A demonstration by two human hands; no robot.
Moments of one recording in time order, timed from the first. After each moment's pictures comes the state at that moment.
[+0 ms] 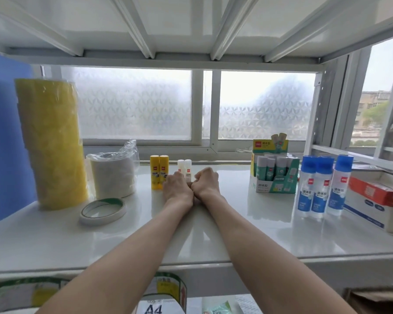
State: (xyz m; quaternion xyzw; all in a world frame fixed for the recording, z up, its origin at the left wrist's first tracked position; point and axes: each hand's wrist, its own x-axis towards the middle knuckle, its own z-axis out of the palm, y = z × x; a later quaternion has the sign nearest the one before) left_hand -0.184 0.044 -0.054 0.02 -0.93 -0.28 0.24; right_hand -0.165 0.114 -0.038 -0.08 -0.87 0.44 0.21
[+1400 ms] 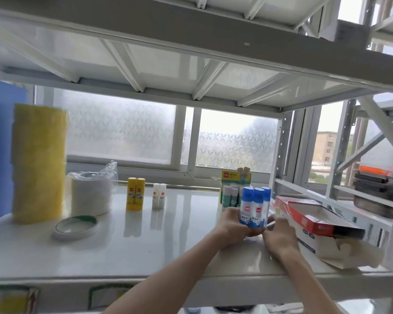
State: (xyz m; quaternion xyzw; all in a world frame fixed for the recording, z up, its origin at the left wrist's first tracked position) left_hand -0.080 0.192 -0.038 -0.31 -0.75 -0.58 -0.05; right_hand -0.005 0.294 -0.026 -0.24 -0.86 0.35 0.27
